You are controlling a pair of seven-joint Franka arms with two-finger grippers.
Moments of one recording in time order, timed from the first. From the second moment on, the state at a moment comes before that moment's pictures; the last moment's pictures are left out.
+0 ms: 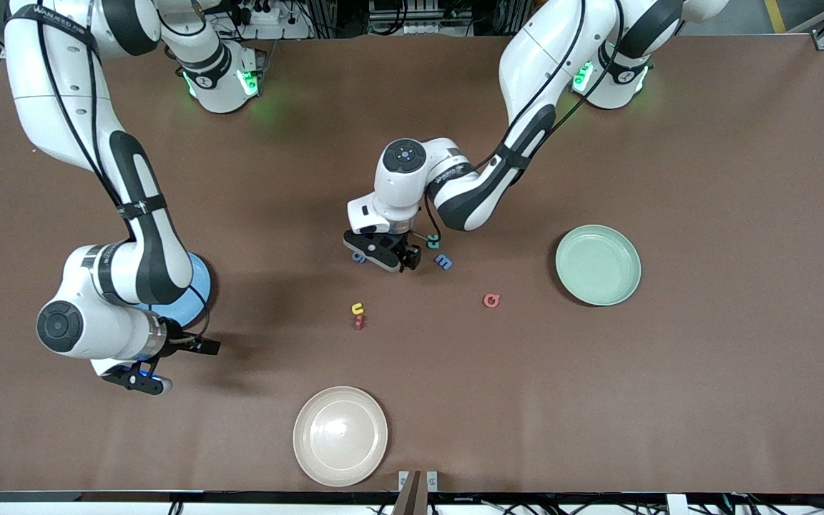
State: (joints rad) left arm -0.67 0.86 -0.25 -1.46 0.33 2.52 -0.52; right arm 0.09 0.77 -0.03 -1.38 0.12 2.06 0.27
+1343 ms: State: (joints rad) left arm -0.67 0.87 -0.25 -1.52 0.31 2.52 -0.53; right arm 0.12 0.77 0.00 -1.34 0.12 2.08 0.27
